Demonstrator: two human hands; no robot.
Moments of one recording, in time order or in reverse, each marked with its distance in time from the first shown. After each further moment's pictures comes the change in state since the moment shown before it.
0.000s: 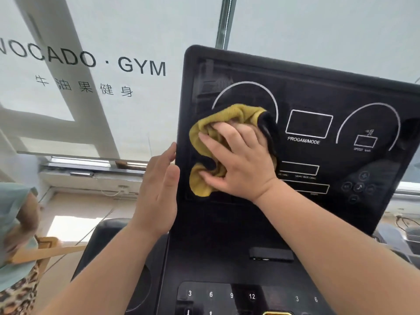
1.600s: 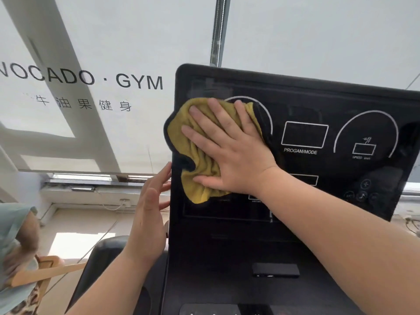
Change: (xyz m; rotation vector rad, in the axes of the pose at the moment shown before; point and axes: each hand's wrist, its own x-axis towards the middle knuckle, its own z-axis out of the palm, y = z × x) left_hand -0.006 -0.001 0.000 -0.256 -0.035 -0.079; right_hand 0.040 0.023 -0.008 -0.200 -0.292 -0.224
